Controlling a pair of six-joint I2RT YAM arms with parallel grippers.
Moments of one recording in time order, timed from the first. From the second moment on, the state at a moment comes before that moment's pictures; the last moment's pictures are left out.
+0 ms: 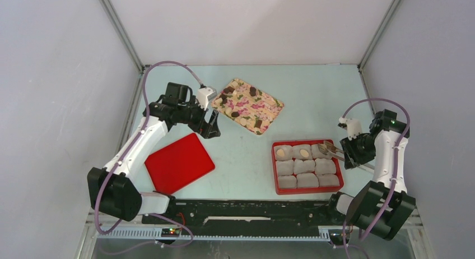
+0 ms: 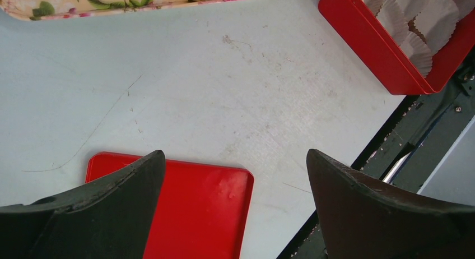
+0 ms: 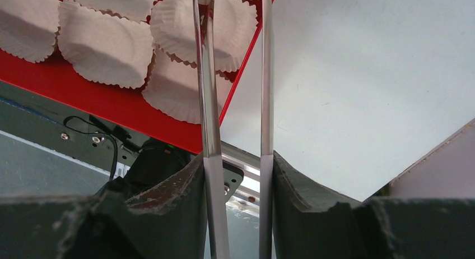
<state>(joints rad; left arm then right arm) -0.28 1.31 1.15 -0.76 0.54 0.25 -0.45 1.18 0.99 -1.30 -0.29 -0.84</state>
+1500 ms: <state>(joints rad) -0.28 1.10 1.11 -0.77 0.40 0.30 0.44 2.02 1.87 -1.20 -0.34 -0.52</state>
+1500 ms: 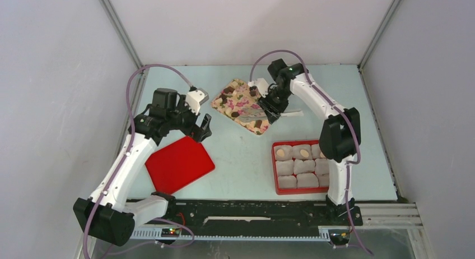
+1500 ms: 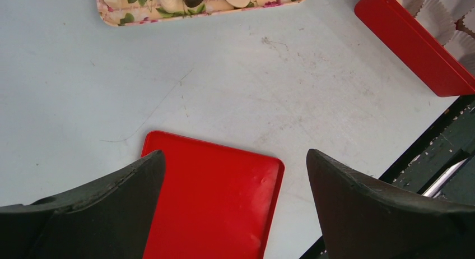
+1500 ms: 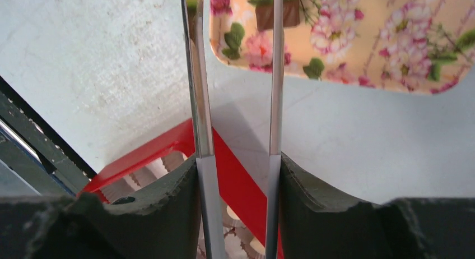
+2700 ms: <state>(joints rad) -0.28 1.12 1.11 -0.77 0.40 0.32 0.45 2.18 1.95 -1.21 -0.34 -0.44</state>
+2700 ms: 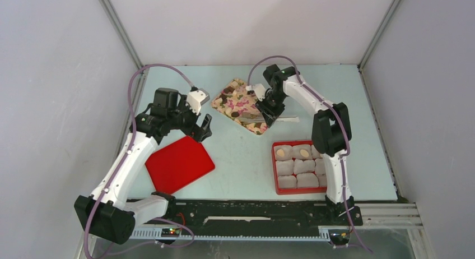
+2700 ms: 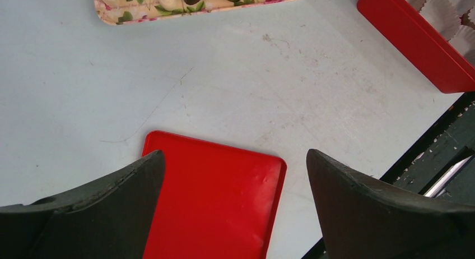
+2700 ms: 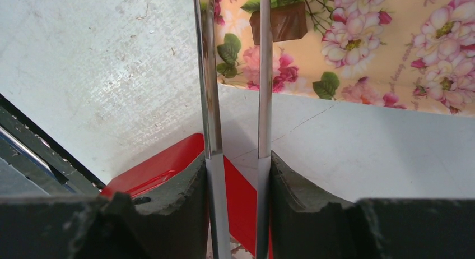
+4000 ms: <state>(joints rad) -0.28 1.24 1.11 -0.75 0.46 0.29 0.22 1.27 1.01 -1.32 -0.29 -0.69</state>
